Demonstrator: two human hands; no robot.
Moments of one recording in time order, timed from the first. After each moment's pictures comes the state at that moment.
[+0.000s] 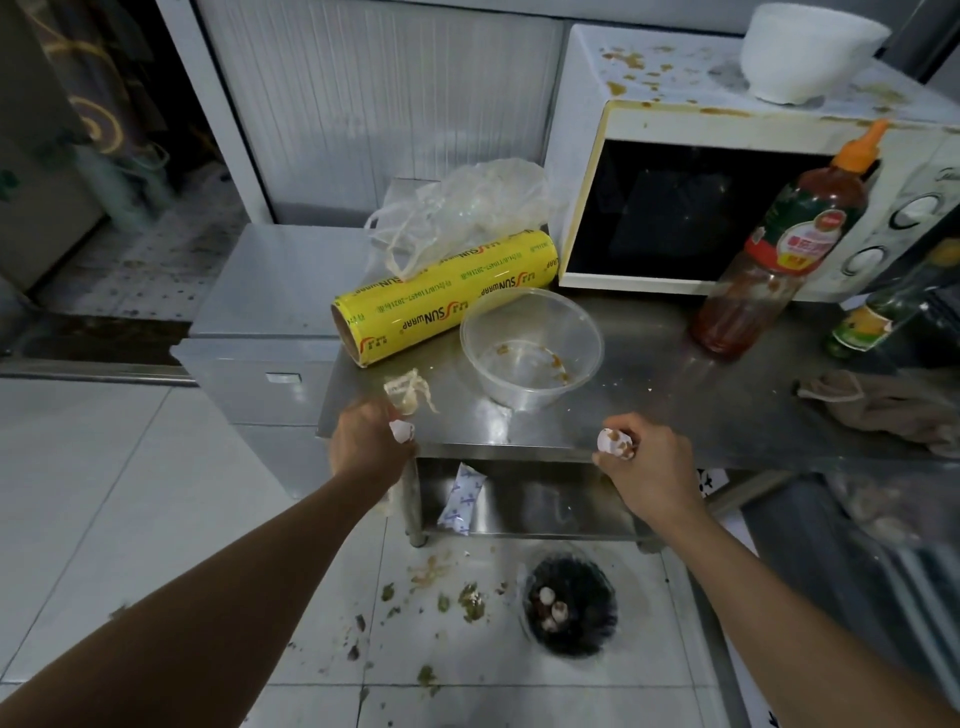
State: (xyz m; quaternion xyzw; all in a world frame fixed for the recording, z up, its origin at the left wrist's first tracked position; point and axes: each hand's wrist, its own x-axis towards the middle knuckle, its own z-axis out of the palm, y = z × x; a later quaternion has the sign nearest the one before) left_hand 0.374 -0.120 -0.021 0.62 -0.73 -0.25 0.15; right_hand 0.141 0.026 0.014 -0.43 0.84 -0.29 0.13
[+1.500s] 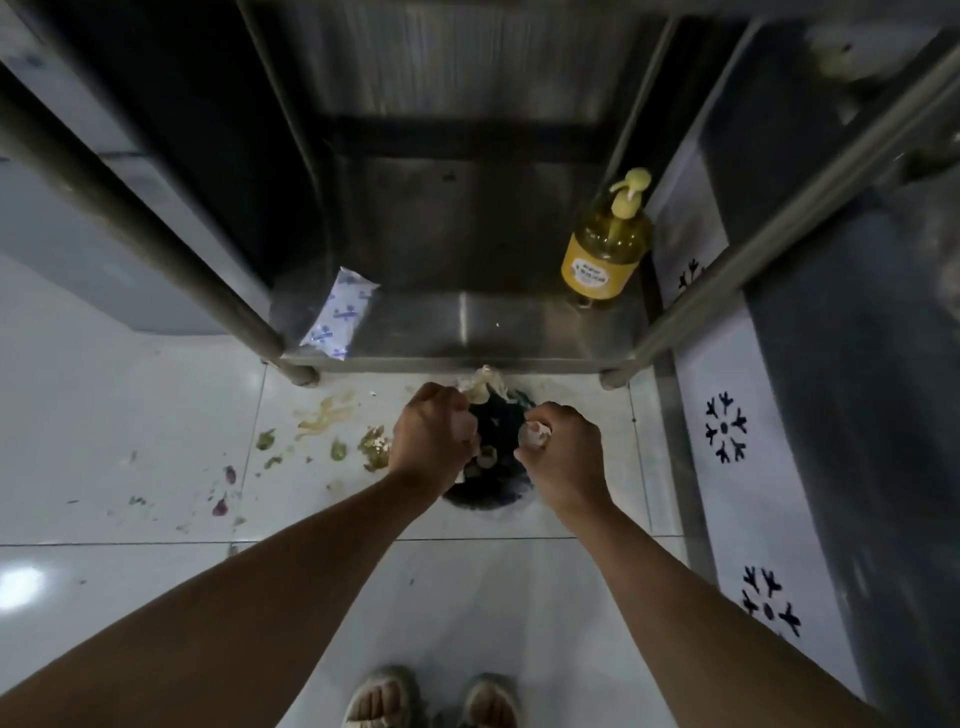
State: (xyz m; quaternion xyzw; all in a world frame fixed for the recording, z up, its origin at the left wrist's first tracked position) left_hand 0.160 0.094 -0.386 0.54 -0.77 -0.34 0.07; right_hand 0.036 0.174 -0.380 -0.39 0.84 -0.25 0.27
